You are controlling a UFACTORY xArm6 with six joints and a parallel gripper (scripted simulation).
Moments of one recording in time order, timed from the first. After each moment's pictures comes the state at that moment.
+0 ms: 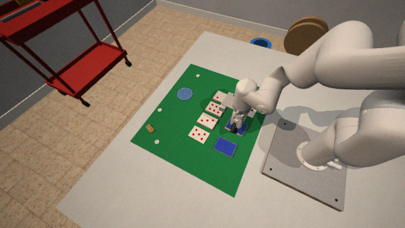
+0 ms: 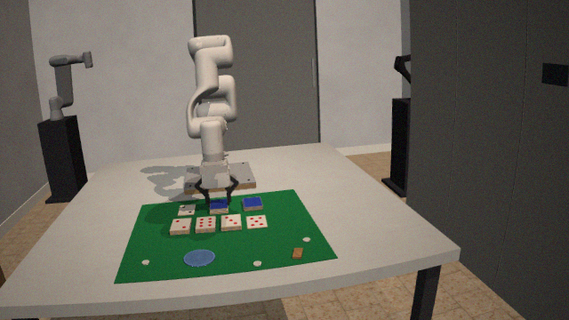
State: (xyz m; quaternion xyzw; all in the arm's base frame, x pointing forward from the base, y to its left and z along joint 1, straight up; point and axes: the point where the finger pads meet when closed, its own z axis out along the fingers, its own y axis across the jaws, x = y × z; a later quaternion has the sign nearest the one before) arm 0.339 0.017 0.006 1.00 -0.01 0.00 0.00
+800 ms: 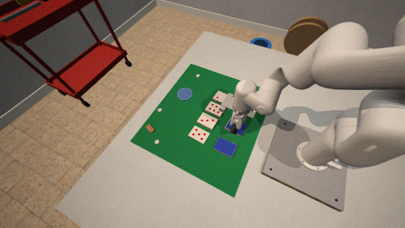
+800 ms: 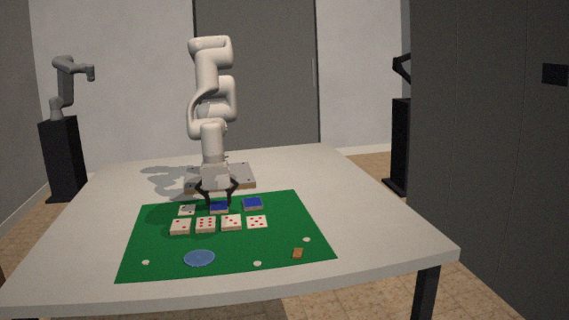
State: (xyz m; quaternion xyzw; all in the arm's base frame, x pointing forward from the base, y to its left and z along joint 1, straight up) arm 0.339 0.017 0.001 1.00 -0.01 0.00 0.00
